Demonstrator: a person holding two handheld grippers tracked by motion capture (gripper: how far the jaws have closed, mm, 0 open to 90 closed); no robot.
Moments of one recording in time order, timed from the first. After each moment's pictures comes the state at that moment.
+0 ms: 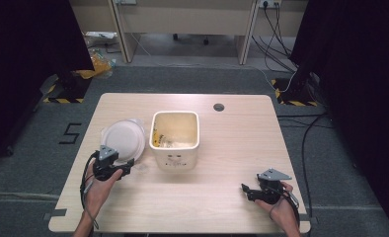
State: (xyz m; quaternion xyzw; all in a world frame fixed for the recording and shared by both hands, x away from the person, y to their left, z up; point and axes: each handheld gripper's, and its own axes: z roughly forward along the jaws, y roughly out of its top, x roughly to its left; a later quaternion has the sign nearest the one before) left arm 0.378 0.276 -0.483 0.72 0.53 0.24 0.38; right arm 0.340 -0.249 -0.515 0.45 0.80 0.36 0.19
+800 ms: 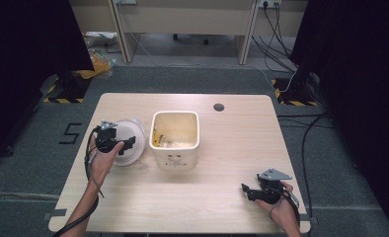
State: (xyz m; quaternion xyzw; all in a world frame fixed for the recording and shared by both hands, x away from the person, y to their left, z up) left arm 0.454 0.283 -0.461 0.71 0.56 0.23 0.37; right arm 0.340 -0.250 -0.515 0.45 0.80 0.36 0.18
